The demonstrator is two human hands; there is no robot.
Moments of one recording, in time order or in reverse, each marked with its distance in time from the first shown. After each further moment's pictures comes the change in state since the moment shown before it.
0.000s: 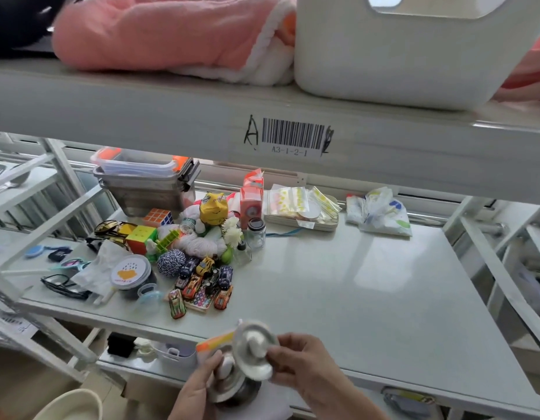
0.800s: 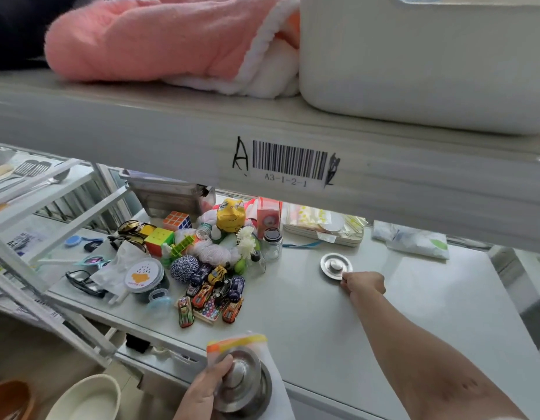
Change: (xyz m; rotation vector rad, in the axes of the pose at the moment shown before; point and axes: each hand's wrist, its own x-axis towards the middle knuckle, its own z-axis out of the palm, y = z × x) left_hand 0.058 0.014 0.002 0.335 0.349 -0.028; right_hand 0.199 -0.101 -0.129 -0.022 0.912 0.070
